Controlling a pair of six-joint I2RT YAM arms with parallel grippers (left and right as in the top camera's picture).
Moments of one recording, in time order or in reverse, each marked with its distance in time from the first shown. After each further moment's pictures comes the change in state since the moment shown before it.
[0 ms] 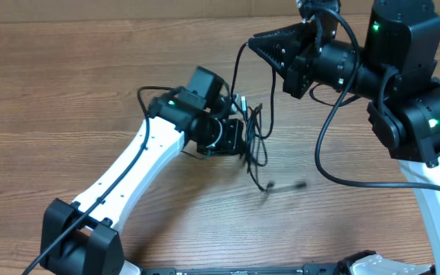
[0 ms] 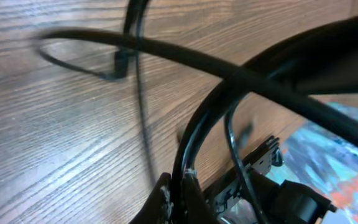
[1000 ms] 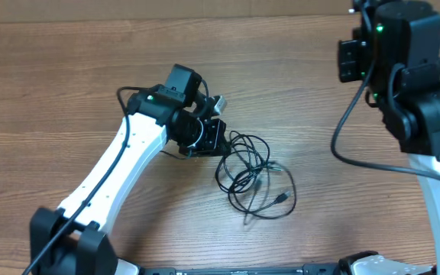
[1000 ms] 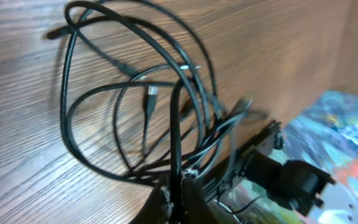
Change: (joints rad) left arm 0.116 -0.047 0.000 -0.138 0.074 0.149; right arm -0.097 0.004 0.006 -0.291 0.915 -0.104
